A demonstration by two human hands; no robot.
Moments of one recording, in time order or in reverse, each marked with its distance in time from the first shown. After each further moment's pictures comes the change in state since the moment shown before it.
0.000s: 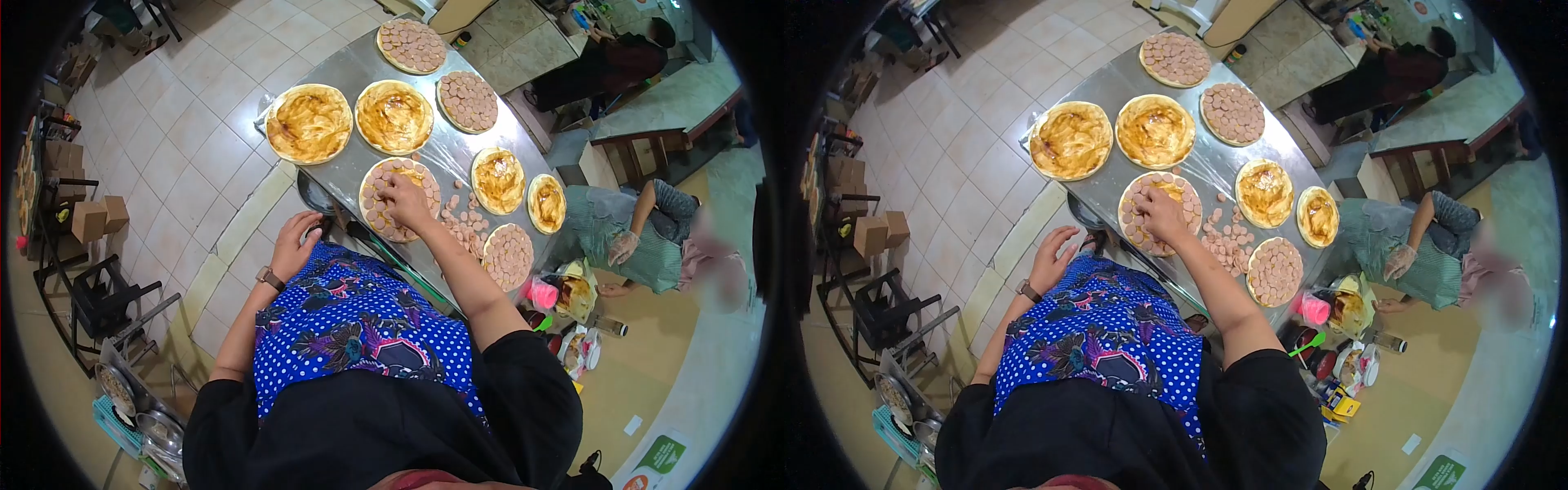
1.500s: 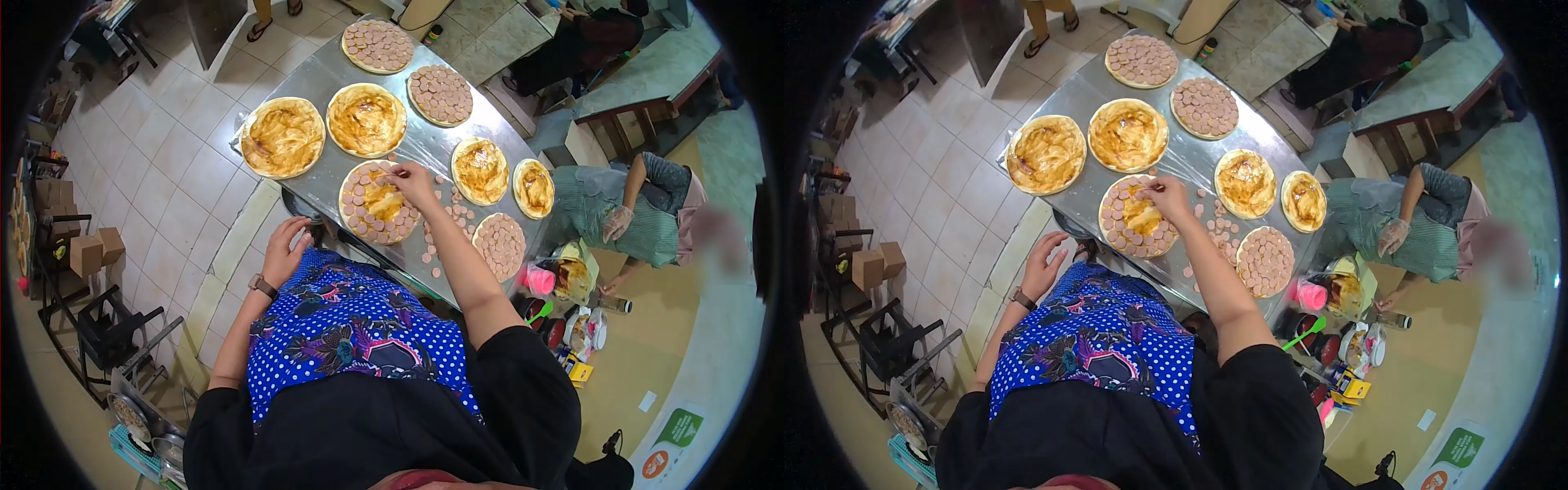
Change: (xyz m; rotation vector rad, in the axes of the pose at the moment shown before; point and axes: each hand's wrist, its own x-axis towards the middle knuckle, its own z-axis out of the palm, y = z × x) left_hand 0.016 0.010 0.003 -0.050 -0.049 -0.018; right_hand 0.009 0.043 -0.030 0.709 0.177 0.710
